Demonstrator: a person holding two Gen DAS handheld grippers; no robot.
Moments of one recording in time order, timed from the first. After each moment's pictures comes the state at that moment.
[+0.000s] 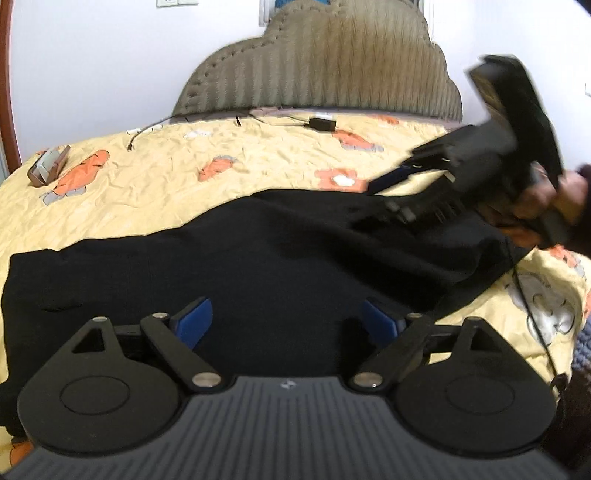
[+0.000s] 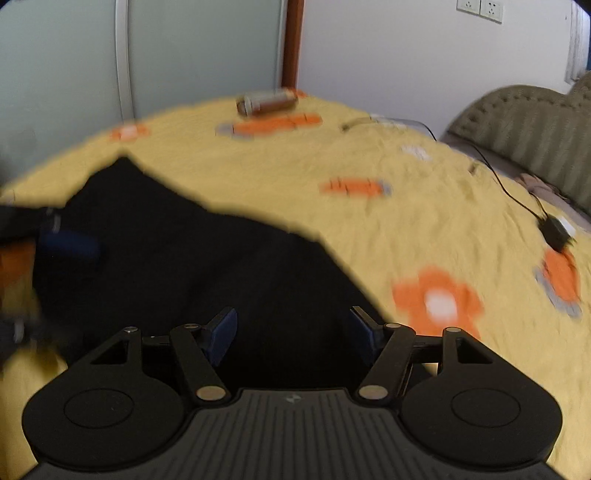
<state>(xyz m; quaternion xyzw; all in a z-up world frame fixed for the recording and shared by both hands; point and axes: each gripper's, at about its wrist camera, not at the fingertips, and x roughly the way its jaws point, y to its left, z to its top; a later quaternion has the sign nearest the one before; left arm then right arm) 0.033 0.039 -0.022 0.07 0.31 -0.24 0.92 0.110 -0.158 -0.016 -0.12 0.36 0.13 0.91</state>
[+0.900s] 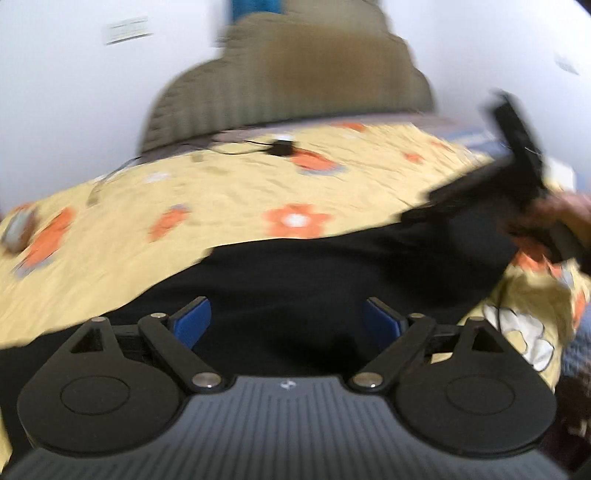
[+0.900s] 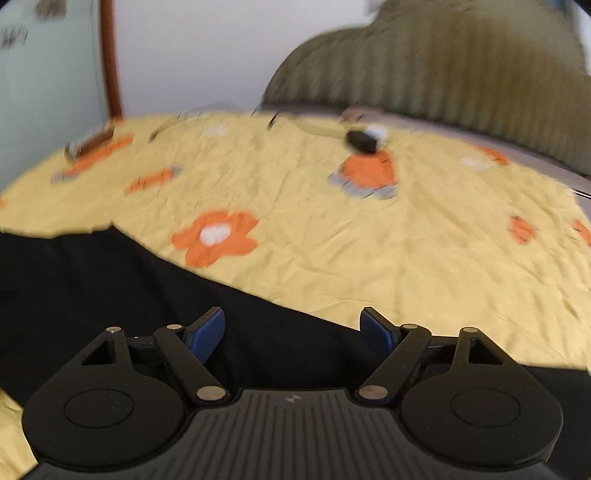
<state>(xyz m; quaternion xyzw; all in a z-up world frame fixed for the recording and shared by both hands) 0.039 -0.037 0.014 0.13 0.27 -0.29 0.91 0.071 -0.285 0.001 0.02 0.38 -0.09 0.92</state>
